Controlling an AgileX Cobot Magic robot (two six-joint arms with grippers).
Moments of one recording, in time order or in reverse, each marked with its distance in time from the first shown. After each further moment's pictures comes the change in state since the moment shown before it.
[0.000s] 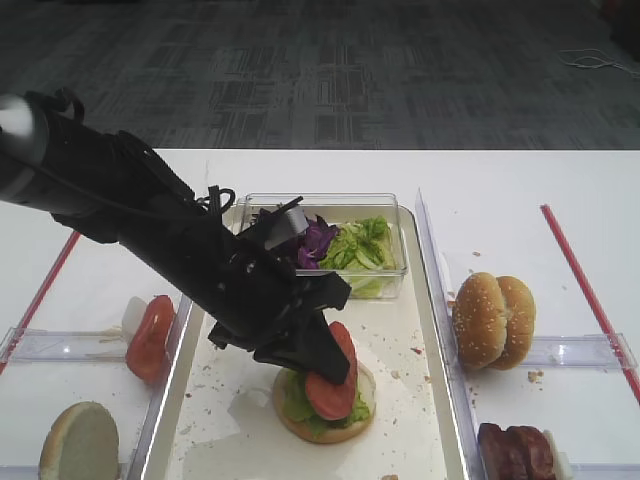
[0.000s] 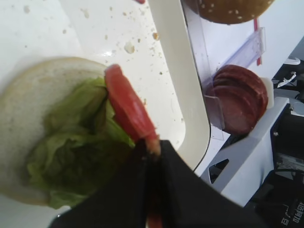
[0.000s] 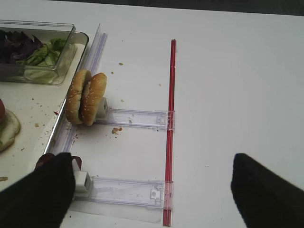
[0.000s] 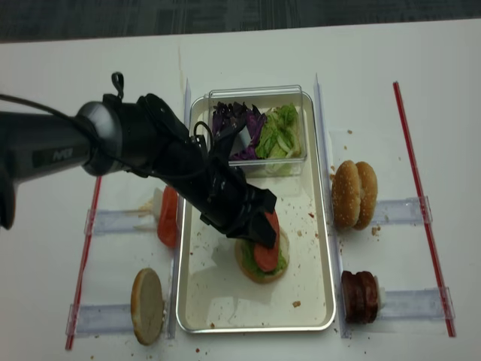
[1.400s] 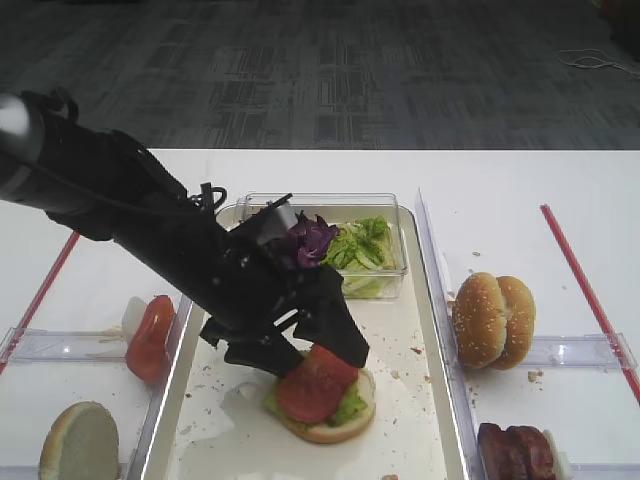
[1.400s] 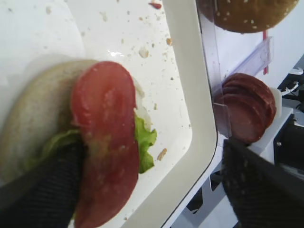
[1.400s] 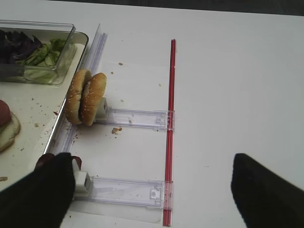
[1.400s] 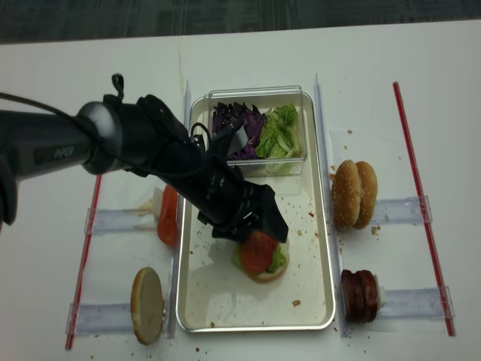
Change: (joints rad) left arm 0.014 0.008 0.000 0.002 -0.018 -0.032; right arm 0.000 0.000 0.000 0.000 0.000 0.000
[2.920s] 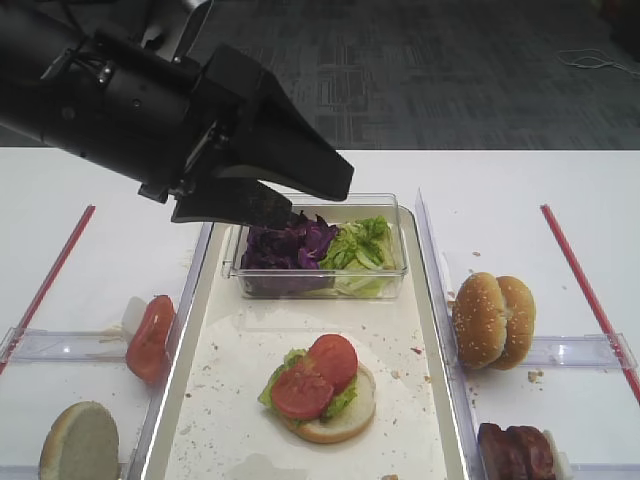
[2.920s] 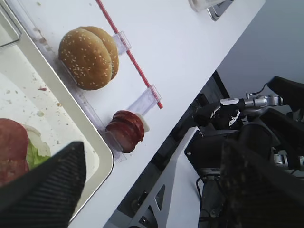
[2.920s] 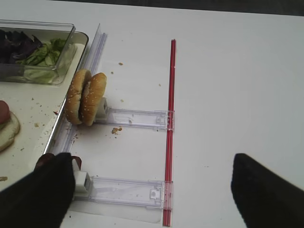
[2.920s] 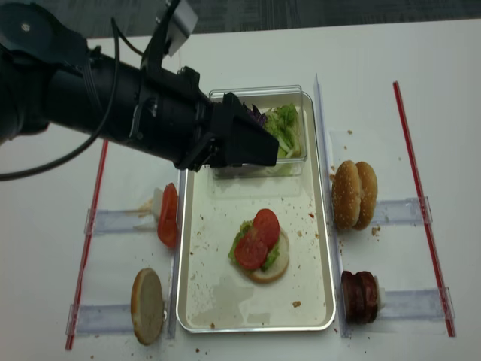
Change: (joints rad) left arm 0.105 -0.489 0.002 -0.022 0.144 -0.025; right arm 0.000 0.000 0.000 0.000 0.000 0.000
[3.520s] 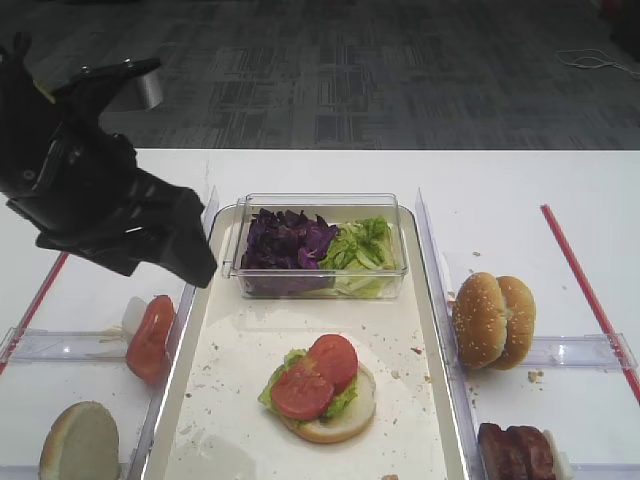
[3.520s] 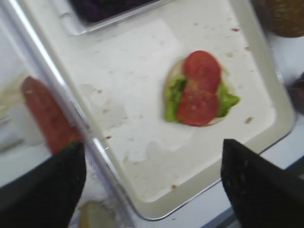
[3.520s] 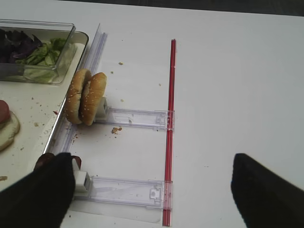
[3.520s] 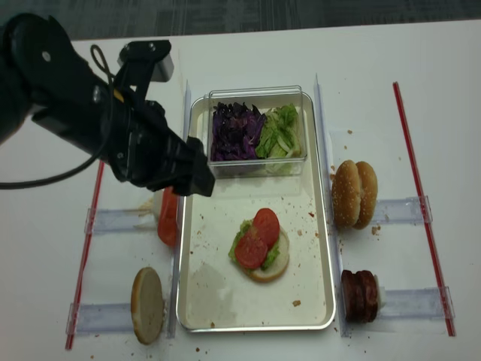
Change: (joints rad) left arm 0.000 0.000 0.000 0.734 -0.103 -0.438; right arm 0.000 0.000 0.000 0.000 0.000 -0.003
